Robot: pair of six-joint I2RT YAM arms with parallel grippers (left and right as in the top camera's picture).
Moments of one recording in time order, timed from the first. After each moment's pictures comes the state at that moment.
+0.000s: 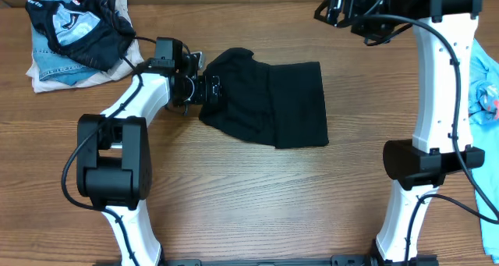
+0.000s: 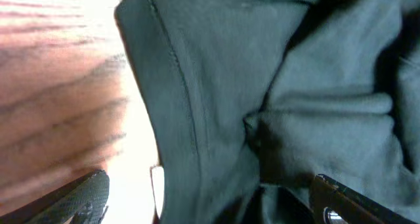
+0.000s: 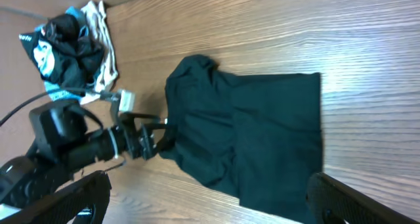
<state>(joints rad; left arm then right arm) -0.10 2.08 1.41 -0.51 0.41 -0.13 0.10 2.19 2.77 -1.64 -0.43 0.28</state>
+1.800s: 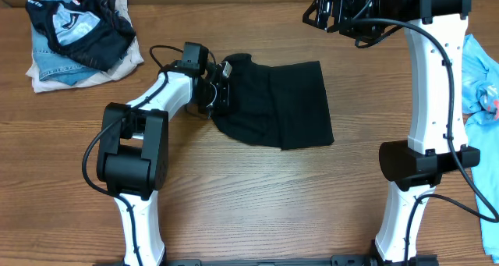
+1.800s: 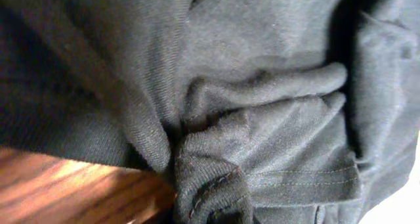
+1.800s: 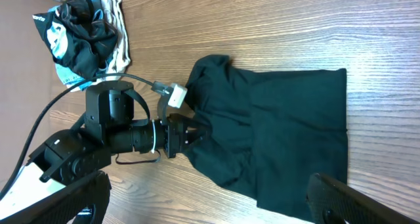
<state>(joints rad) -0.20 2.19 1.47 -0.61 0.56 -0.23 0.13 2.19 2.77 -1.64 -0.46 0.26</state>
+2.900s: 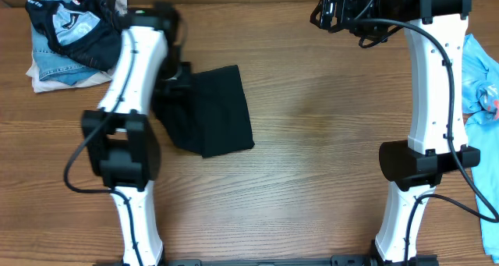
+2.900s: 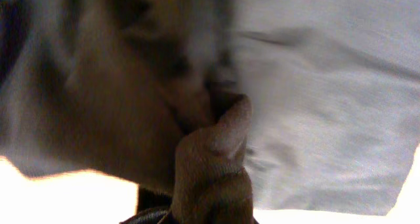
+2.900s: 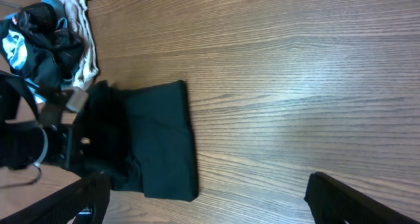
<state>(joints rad) -0.12 2.25 2.07 -1.48 0.00 -0.22 0.13 2.19 2.77 -1.64 -0.34 0.25</state>
